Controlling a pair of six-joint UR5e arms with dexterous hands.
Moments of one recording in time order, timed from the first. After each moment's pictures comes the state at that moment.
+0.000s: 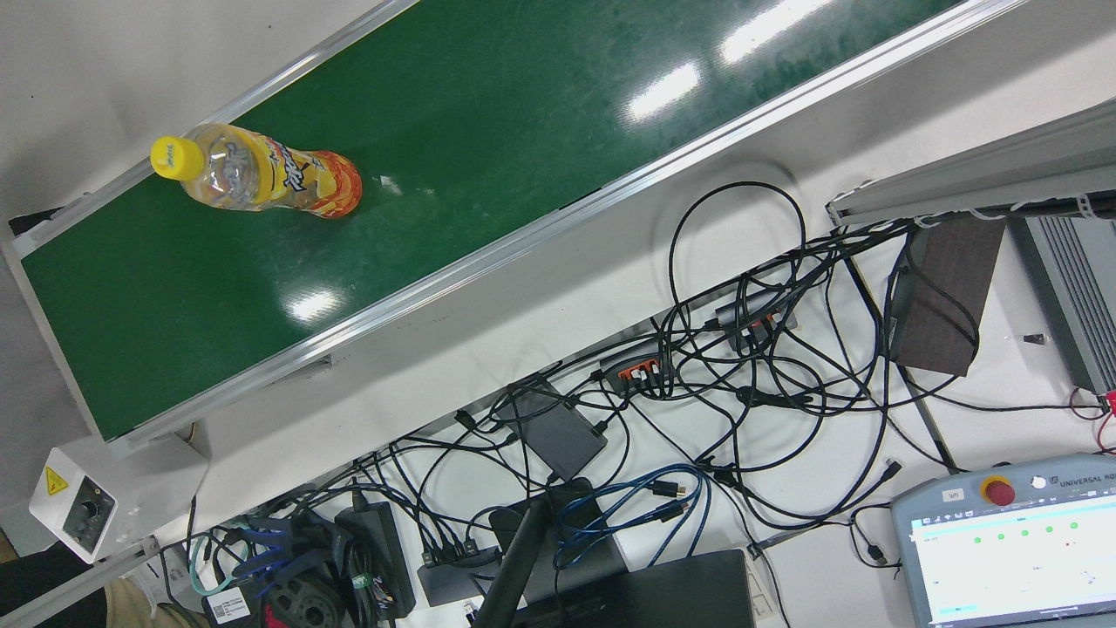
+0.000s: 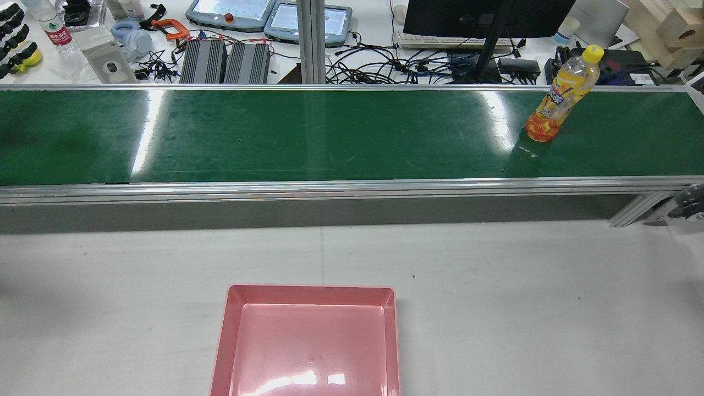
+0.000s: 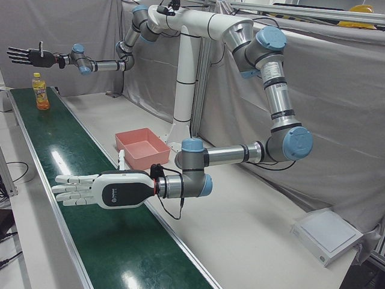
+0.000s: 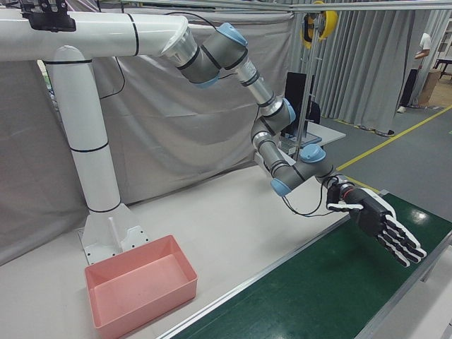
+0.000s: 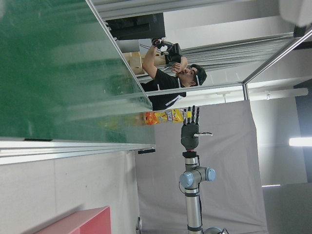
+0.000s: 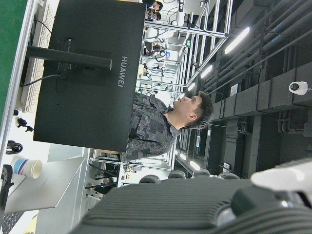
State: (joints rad) left arm -1.21 -1.77 -1.62 -0.09 1.47 0.18; right arm 1.55 -1.55 1.63 -3.11 -1.57 -0.11
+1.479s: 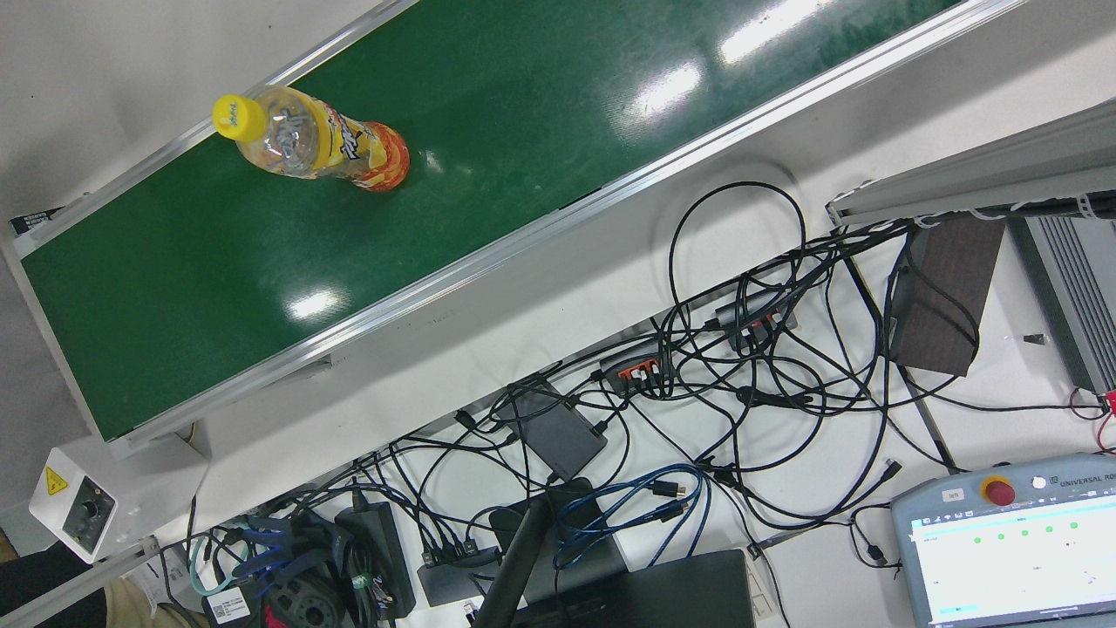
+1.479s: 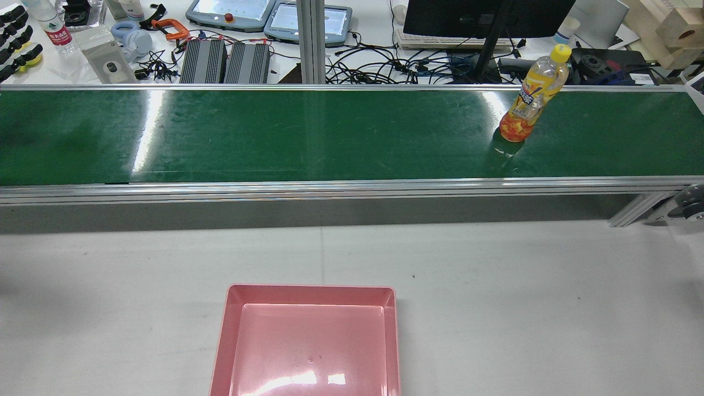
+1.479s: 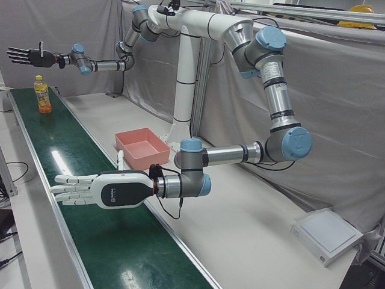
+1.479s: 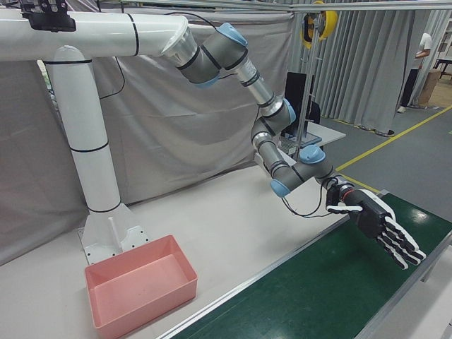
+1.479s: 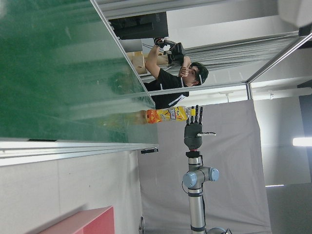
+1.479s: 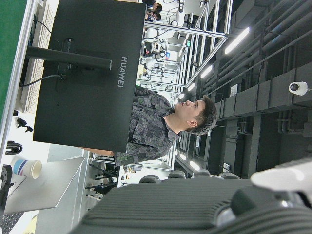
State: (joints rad) left arm -1.20 -1.78 -1.62 -0.09 1.47 0.19; right arm 1.55 -1.55 1.63 -3.11 -1.57 -0.11
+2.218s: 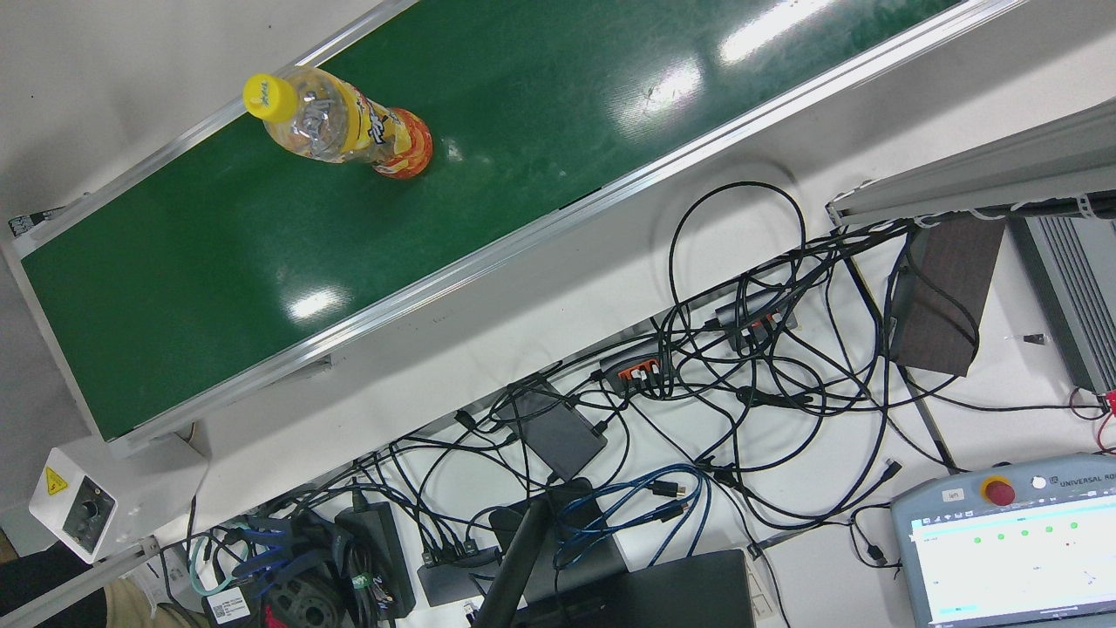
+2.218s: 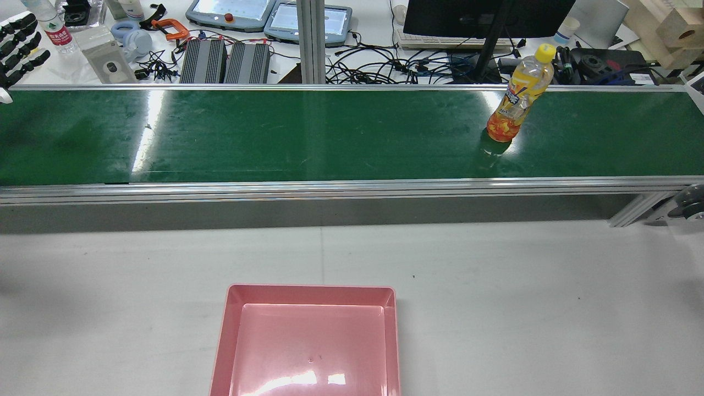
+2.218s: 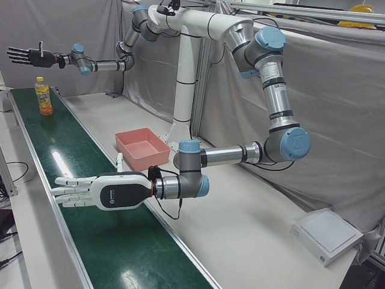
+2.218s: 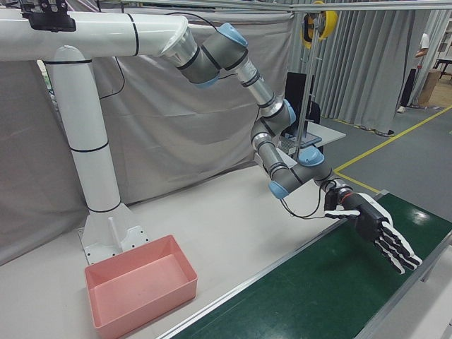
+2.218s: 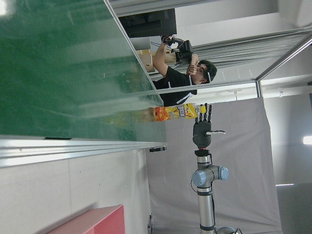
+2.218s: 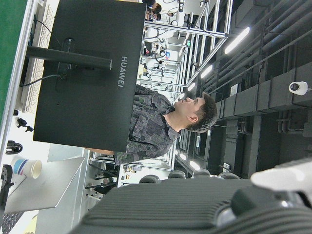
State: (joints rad) left arm -1.18 -1.79 -1.61 -0.09 1.47 0.22; right arm 1.55 -1.55 1.63 -3.11 -1.57 -0.11
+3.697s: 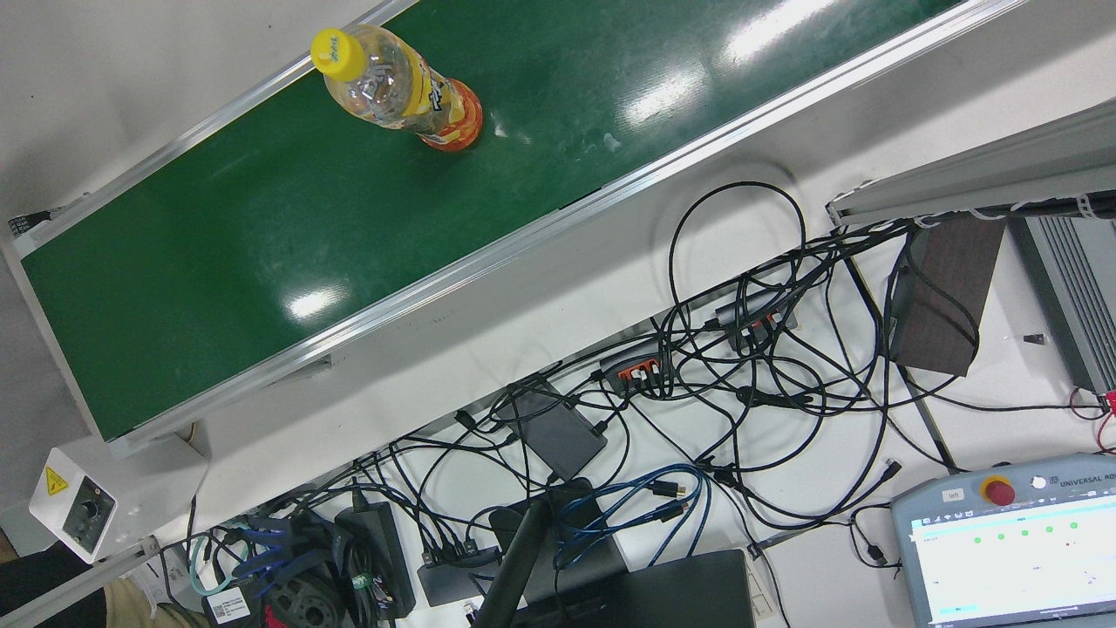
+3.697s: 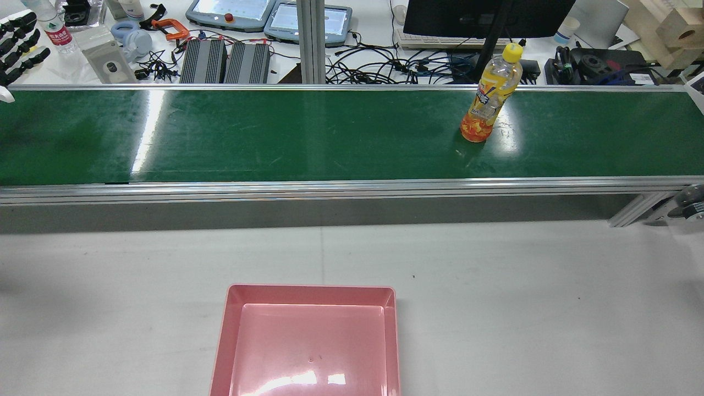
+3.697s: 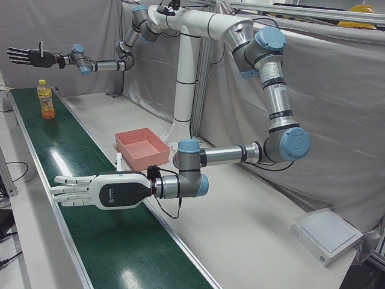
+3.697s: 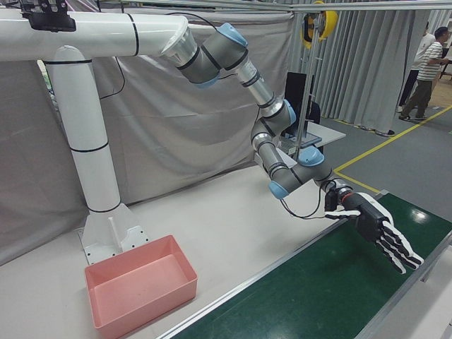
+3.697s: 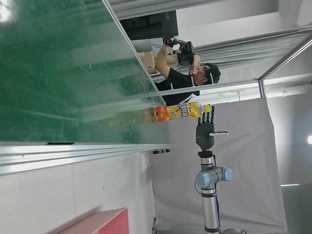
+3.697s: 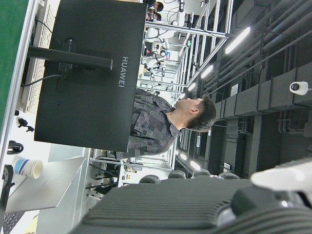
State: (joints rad) left arm -1.18 -1.79 -1.61 -0.08 1.46 0.24; right arm 1.54 -1.55 1.62 -3.11 -1.57 -0.11
